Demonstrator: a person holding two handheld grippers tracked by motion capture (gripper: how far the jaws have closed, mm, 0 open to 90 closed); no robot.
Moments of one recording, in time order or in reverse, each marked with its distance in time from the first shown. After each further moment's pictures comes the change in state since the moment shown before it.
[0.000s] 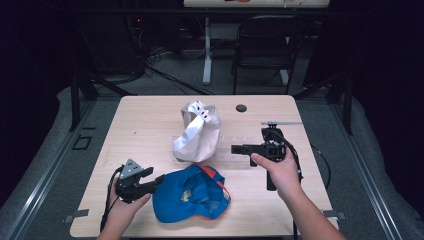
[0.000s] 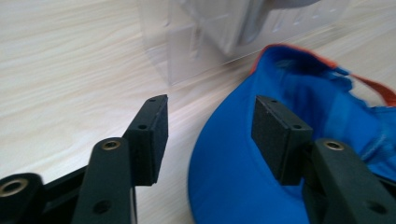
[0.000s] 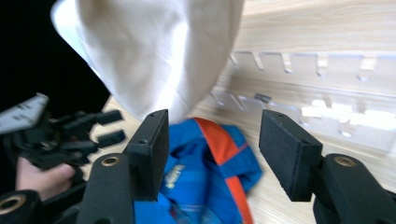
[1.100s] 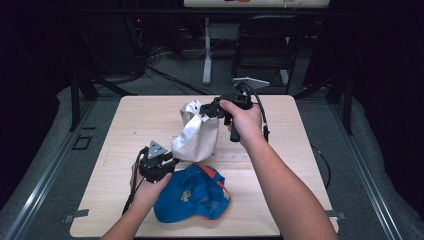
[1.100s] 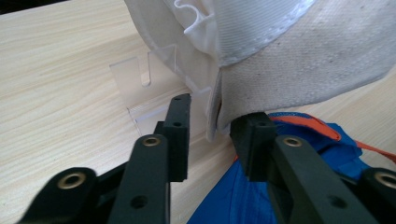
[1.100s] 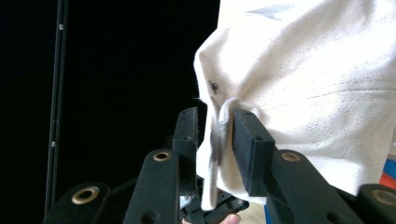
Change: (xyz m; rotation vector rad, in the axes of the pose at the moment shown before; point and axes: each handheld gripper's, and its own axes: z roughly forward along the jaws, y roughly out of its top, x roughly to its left) left arm -0.029 0.059 0.043 -0.033 0.018 0.034; right arm 0.049 0.118 0.056 0.163 0.252 0.424
